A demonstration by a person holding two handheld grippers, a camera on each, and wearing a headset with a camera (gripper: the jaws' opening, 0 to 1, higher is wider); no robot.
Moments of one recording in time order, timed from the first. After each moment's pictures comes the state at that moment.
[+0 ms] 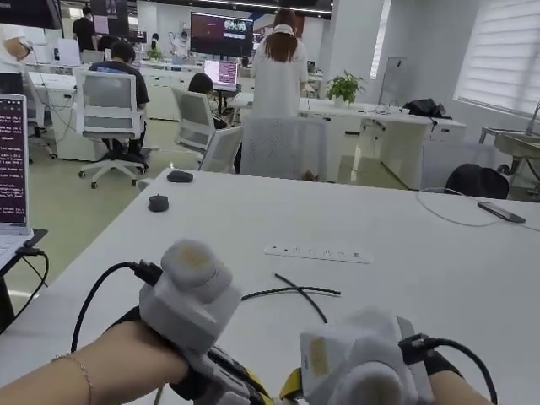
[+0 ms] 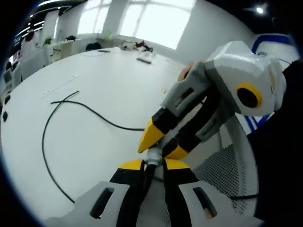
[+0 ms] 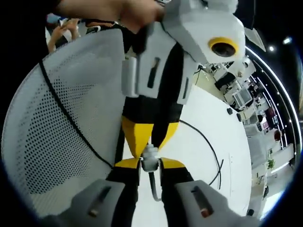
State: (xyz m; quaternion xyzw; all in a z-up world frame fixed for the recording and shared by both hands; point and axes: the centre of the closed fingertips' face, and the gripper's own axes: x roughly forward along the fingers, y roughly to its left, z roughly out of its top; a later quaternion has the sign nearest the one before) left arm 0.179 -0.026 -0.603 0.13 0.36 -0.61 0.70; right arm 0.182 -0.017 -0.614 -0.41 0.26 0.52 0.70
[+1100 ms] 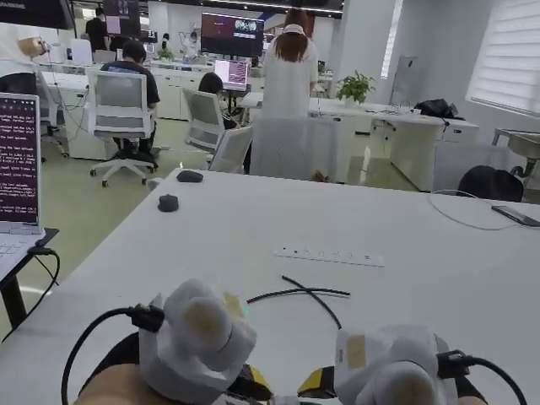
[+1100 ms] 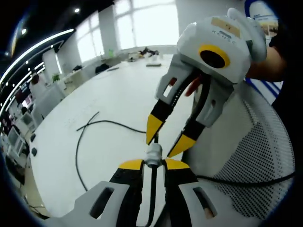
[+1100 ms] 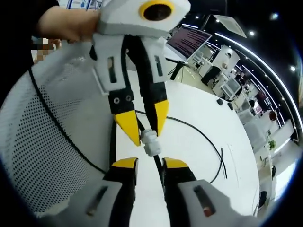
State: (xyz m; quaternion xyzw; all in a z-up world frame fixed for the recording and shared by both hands) left arm 0.208 -0.017 -0.608 0.28 0.21 -0.54 0.76; right arm 0.204 -0.026 -0.627 -0.37 0.23 0.46 0.77
